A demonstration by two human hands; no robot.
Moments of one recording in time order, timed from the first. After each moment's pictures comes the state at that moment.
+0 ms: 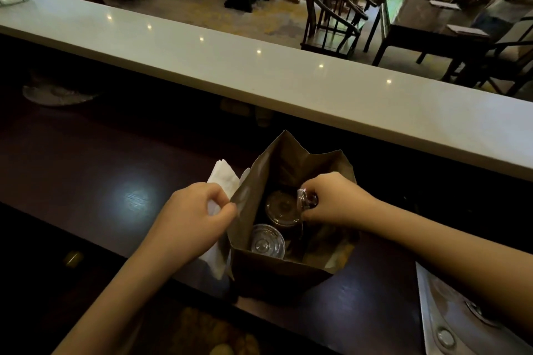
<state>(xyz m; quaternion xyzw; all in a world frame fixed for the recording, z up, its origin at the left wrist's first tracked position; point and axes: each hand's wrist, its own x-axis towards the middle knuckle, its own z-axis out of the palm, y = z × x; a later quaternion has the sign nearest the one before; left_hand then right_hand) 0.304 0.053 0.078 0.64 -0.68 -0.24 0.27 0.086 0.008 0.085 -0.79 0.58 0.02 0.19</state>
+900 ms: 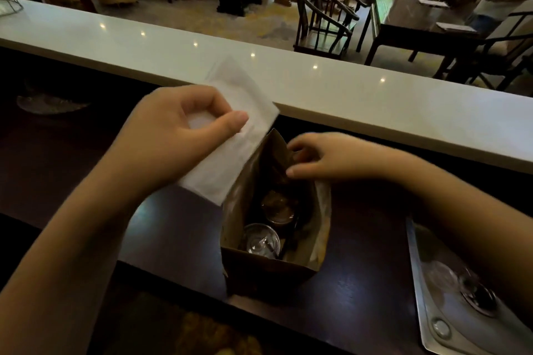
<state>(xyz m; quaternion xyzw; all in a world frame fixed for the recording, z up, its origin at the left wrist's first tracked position) 0.295 0.039 0.180 0.53 -0.72 -0.20 0.39 0.084 0.000 0.154 -0.78 0.57 0.01 0.26</state>
